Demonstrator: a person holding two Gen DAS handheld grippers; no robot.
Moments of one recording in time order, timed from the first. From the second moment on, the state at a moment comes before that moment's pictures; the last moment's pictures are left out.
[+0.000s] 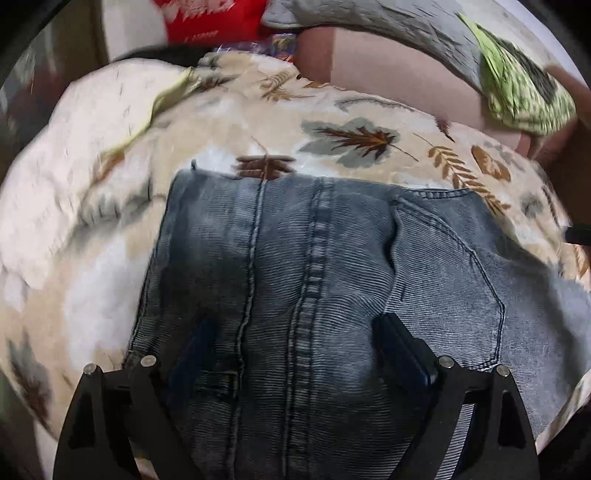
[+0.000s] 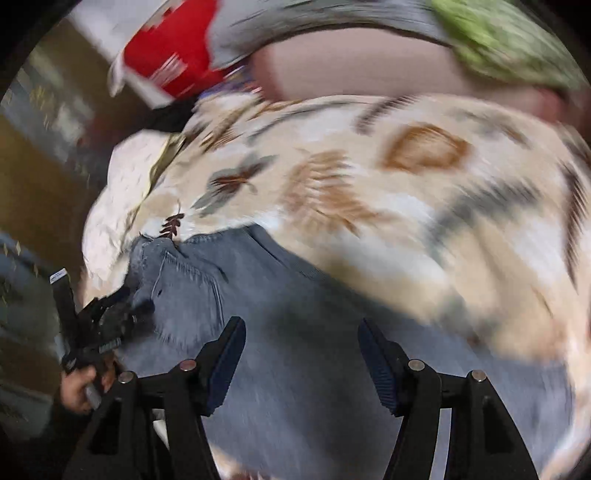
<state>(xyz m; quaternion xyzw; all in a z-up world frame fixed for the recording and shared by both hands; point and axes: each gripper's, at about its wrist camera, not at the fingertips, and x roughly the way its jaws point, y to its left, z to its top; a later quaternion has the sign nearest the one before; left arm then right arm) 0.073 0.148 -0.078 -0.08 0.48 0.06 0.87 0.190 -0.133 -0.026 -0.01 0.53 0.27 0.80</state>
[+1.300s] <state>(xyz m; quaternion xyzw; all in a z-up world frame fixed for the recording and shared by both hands) 0.071 0.141 -0.081 -0.04 0.46 0.06 0.88 0.240 -0.016 -0.091 -0.13 0.53 0.21 0.81</state>
